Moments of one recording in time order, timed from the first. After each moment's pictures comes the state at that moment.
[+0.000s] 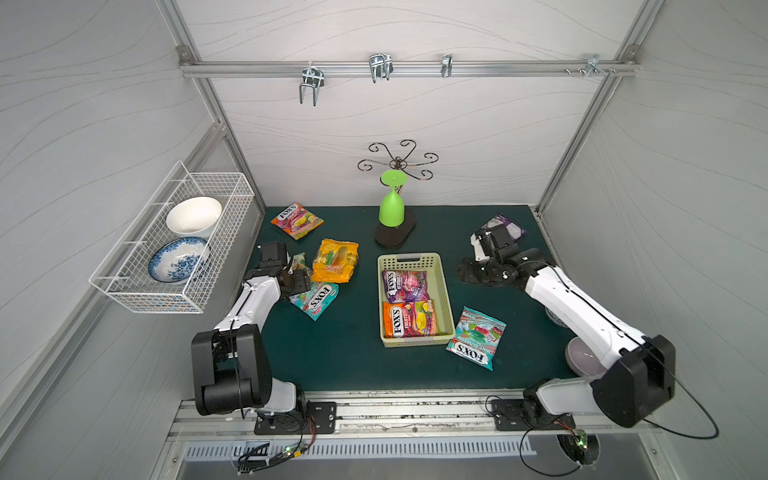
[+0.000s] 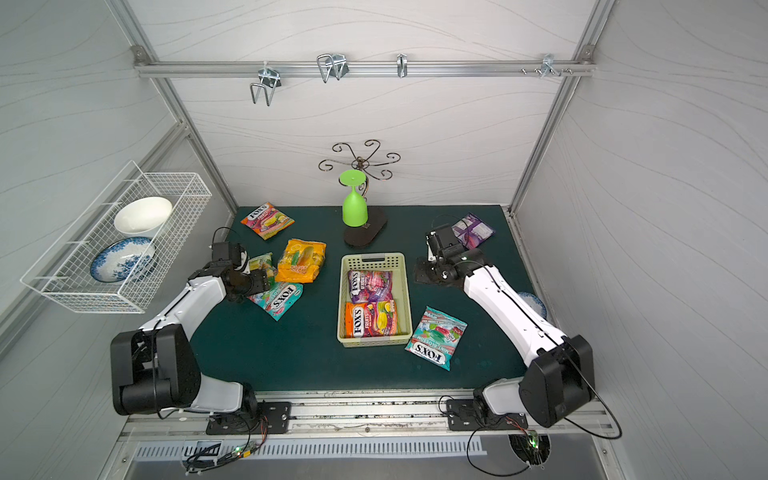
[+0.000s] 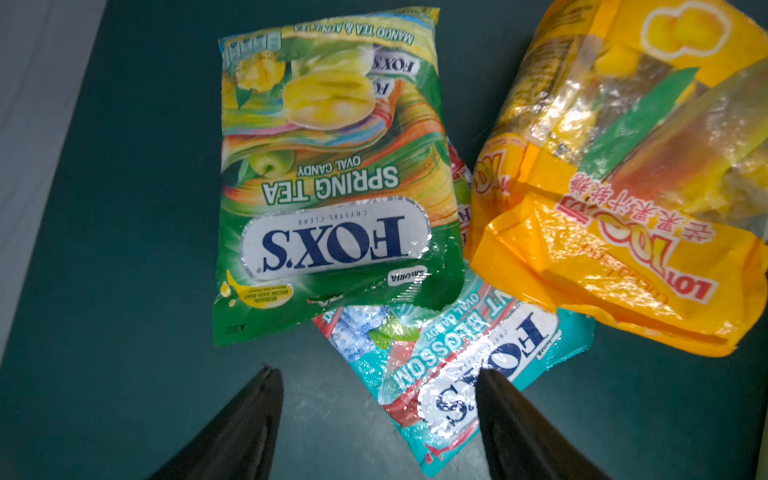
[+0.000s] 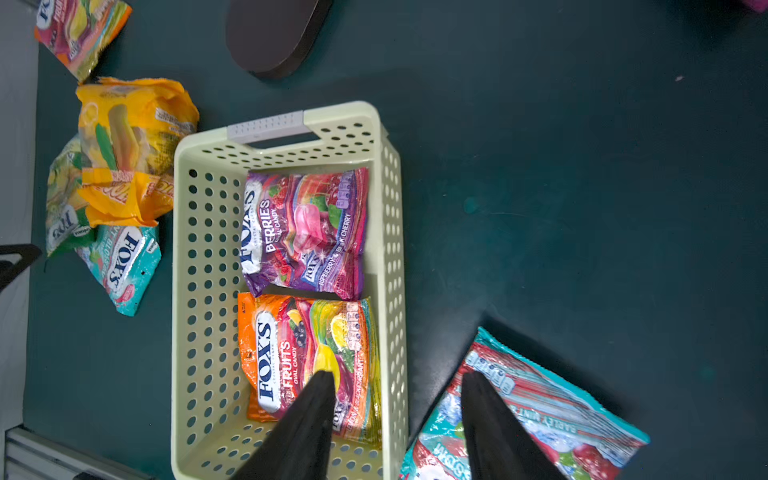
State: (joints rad) left arm 0.18 1.43 0.90 -0.56 0.00 -0.16; right arm 0.46 1.33 1.19 -0.81 -0.06 0.46
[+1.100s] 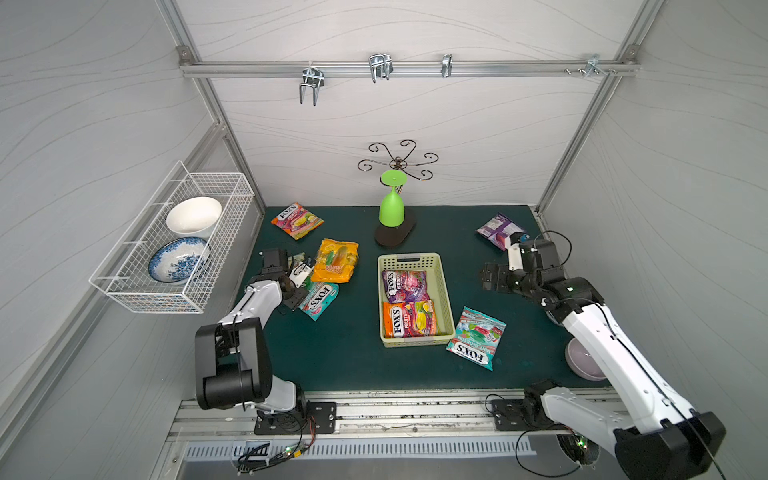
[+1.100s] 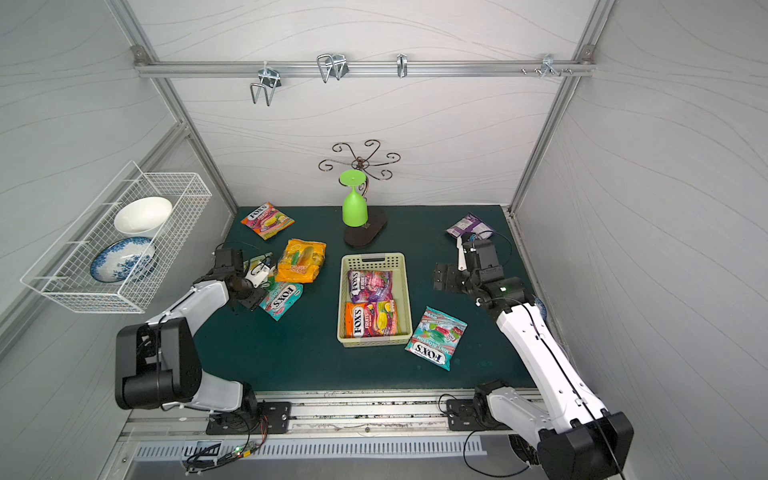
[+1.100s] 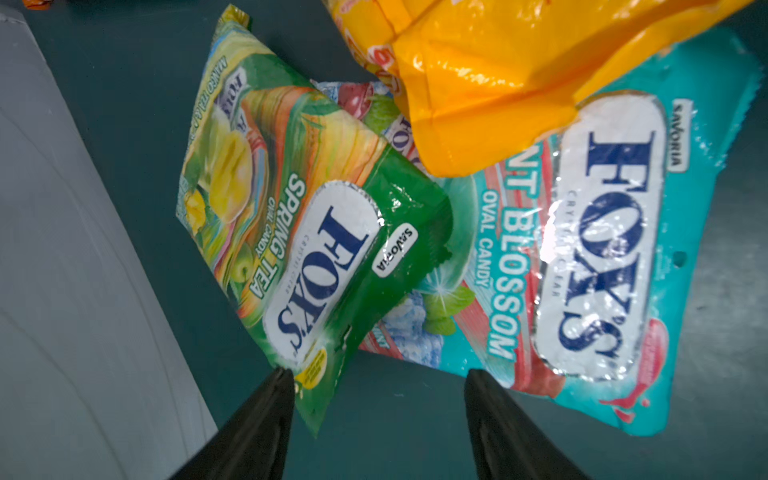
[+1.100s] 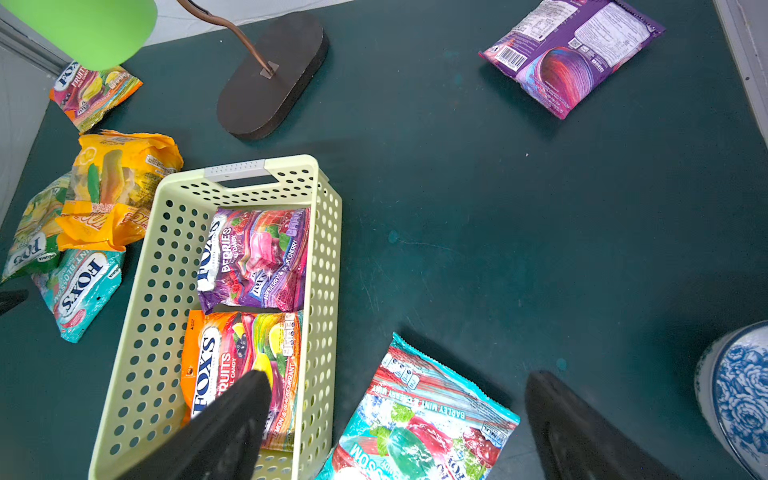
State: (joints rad) left arm 0.20 1.49 0.86 -0.47 -0.04 0.82; right arm 0.33 1.04 1.02 -0.77 -0.01 0.28
